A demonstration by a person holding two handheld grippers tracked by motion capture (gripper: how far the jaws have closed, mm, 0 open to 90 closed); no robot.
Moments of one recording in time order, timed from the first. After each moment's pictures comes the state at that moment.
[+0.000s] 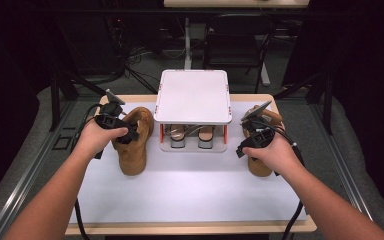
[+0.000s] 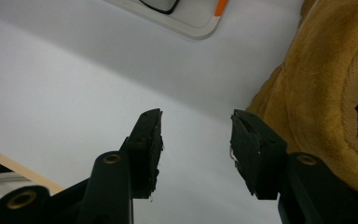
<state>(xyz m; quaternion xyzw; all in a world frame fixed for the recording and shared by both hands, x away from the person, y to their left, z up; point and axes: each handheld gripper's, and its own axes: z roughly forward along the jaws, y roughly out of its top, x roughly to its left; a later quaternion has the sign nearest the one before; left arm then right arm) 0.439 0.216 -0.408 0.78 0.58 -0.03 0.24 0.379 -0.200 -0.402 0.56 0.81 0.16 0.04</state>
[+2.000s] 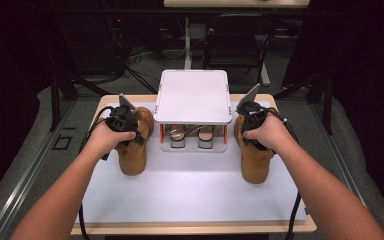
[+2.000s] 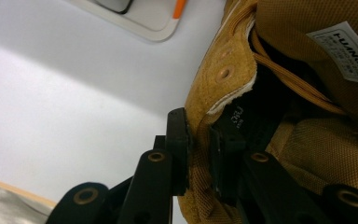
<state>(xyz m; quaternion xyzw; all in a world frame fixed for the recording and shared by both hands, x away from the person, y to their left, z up) 0.445 0.194 -0.425 0.80 0.56 -0.04 0.20 0.434 -0.192 -0.397 0.57 0.82 0.06 0.04</state>
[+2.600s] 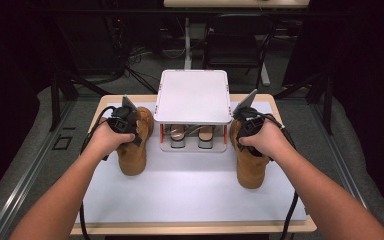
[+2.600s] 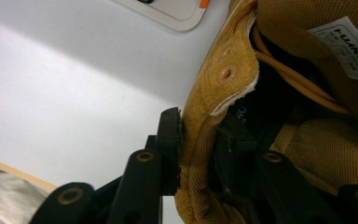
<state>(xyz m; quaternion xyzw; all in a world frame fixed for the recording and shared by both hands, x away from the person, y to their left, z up) 0.441 0.188 -0.422 0.82 0.55 -0.01 0.17 0.416 -0.182 -0.400 0.56 0.82 0.07 0.03</state>
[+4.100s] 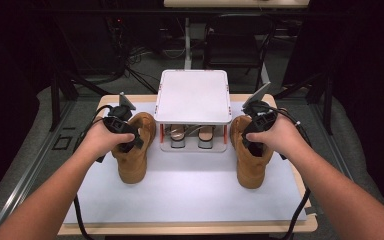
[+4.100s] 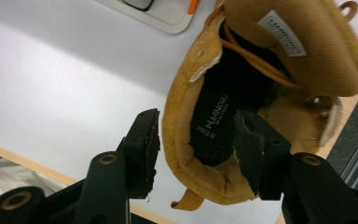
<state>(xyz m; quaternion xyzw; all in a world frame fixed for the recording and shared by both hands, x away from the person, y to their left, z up) 0.421 0.187 -0.395 0.82 0.55 -0.03 0.17 0.400 -0.200 -0.364 0.57 0.82 0.09 0.04</state>
